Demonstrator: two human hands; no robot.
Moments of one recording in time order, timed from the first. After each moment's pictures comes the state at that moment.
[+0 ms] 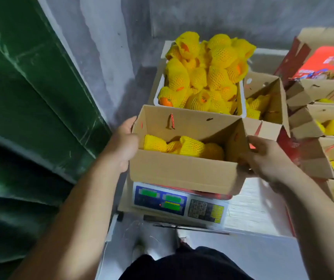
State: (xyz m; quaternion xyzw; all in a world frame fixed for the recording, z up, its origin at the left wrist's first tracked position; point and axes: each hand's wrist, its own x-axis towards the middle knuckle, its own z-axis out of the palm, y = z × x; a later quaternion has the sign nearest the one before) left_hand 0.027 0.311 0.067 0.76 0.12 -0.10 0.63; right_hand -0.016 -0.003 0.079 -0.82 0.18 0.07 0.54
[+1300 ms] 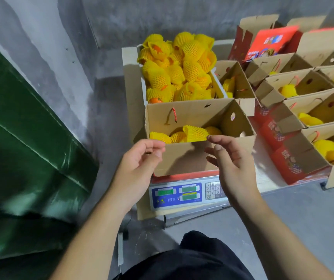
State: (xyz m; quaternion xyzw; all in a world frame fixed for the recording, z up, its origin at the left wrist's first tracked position) left_hand -0.027 0.383 0.069 0.75 -0.12 -0.14 0.63; right_hand -0.095 0.170 0.049 -0.72 0.18 -0.21 0.64
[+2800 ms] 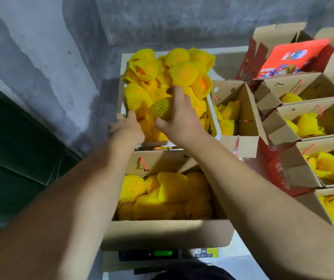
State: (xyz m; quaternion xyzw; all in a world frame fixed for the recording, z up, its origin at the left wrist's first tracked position) left_hand 0.245 0.217 0.044 0.98 0.04 -0.15 0.07; right_hand 0.169 0.073 0.096 -0.92 0.03 -0.07 0.39
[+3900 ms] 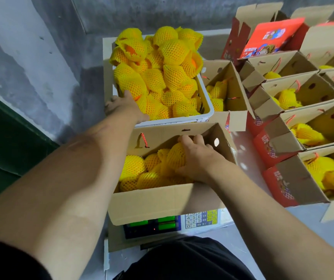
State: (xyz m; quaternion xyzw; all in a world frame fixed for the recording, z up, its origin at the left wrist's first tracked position) left_hand 0.249 0.221 0.042 0.98 -0.01 -0.18 0.04; right_hand 0.052 0.070 0.047 -0.95 0.11 0.23 0.20
